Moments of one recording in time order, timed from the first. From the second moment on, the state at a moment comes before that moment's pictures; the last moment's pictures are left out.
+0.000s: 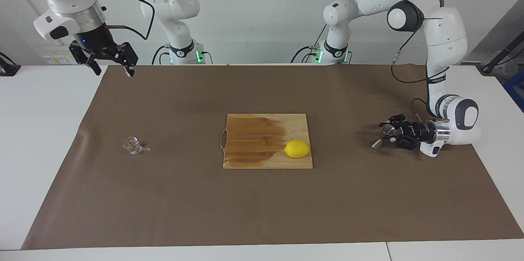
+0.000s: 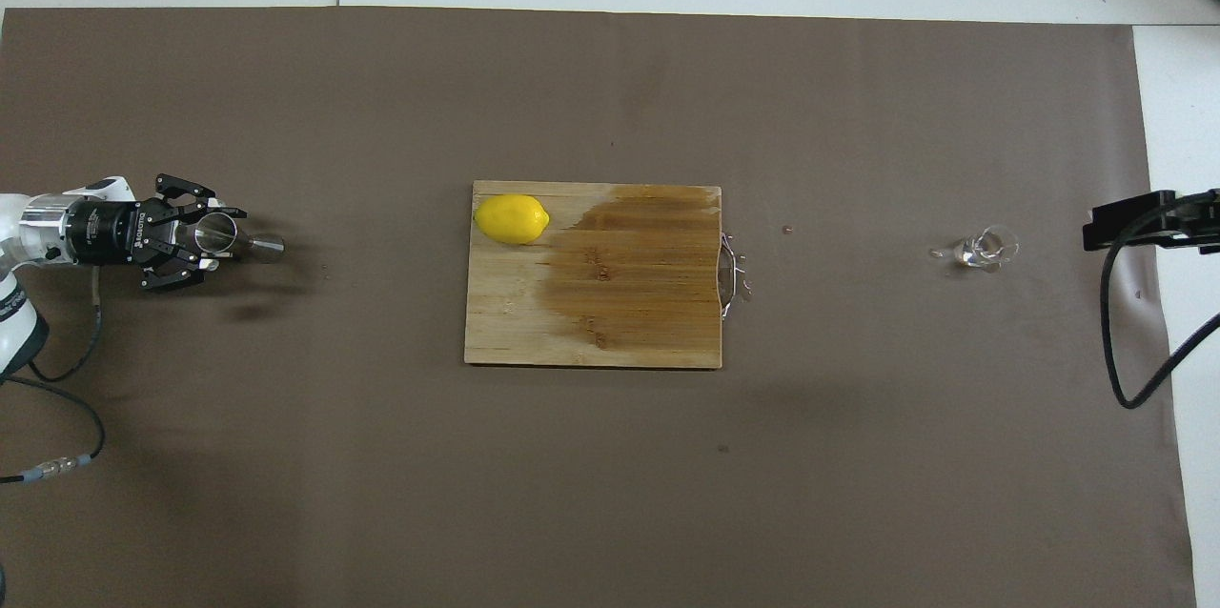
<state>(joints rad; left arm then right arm) 0.47 0.82 -0.05 -1.51 -1.20 1.18 -0.77 0.13 -0.05 -0.16 -1.60 -0.03 1.57 0.02</state>
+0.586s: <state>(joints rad) 0.46 0.82 -0.06 -1.48 -1.20 1.18 -0.77 0.13 -0.05 -0.16 -1.60 -0.03 1.57 0.02</state>
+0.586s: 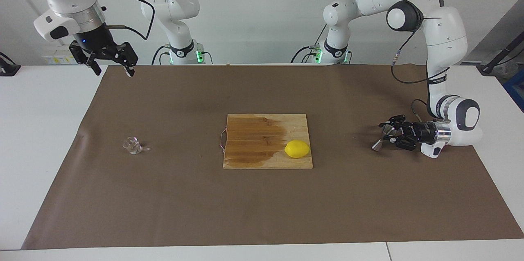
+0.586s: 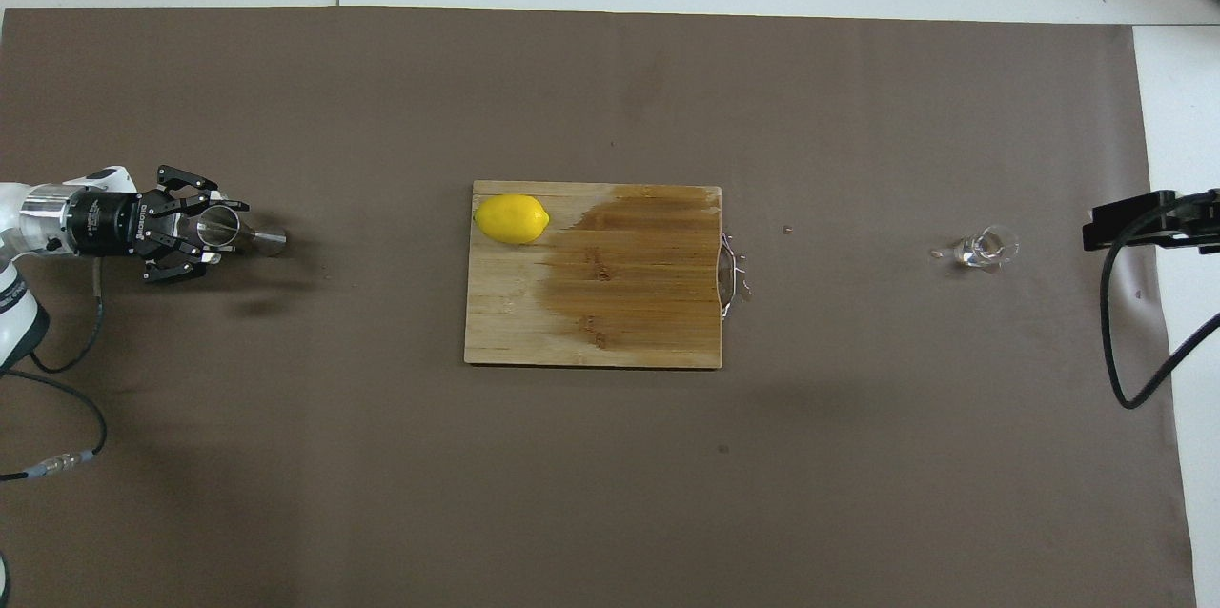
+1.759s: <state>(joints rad) 0.23 0.77 -0.12 -1.42 -1.24 1.19 -0.88 0.13 -0.05 -0.16 -1.60 -0.03 1.57 0.02</state>
